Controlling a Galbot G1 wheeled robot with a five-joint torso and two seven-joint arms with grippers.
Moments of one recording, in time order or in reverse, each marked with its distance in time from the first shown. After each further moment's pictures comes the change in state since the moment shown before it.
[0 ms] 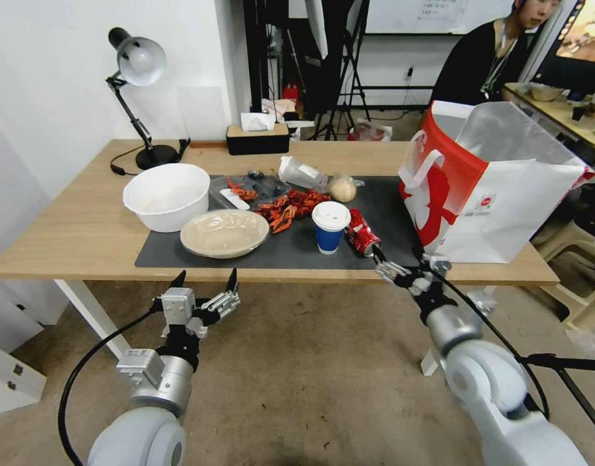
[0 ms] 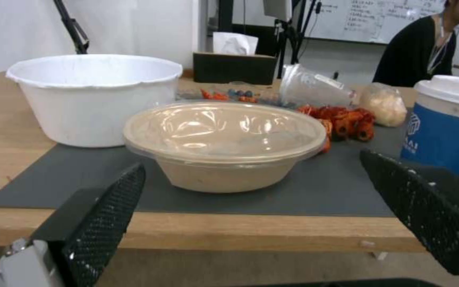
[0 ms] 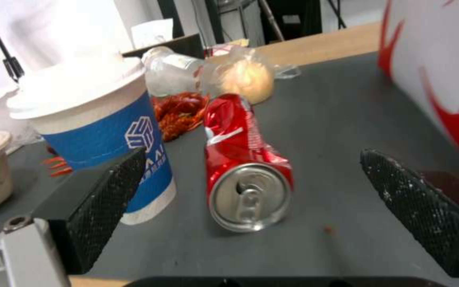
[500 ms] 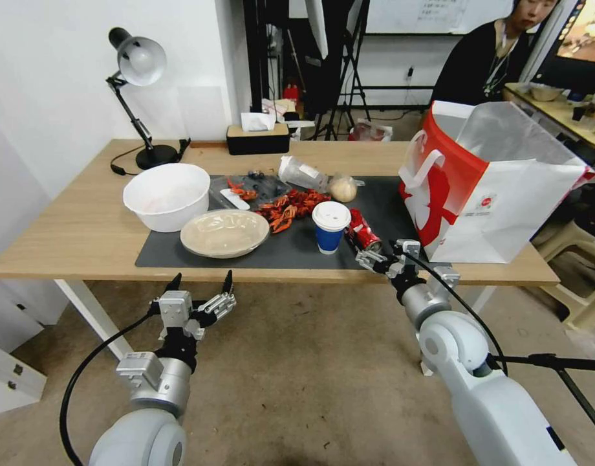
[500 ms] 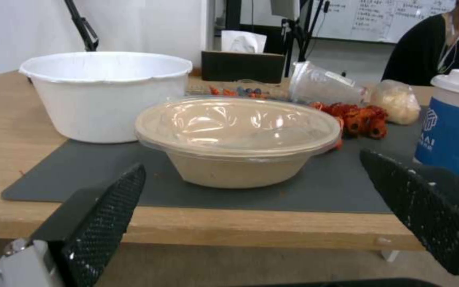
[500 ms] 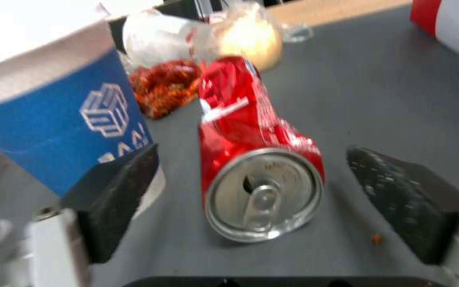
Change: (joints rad) left arm -0.002 -0.008 -0.012 0.024 0.006 -0.024 0.000; right arm 0.137 0.013 -0.079 -0.116 0.042 -0.085 0.050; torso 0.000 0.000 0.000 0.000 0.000
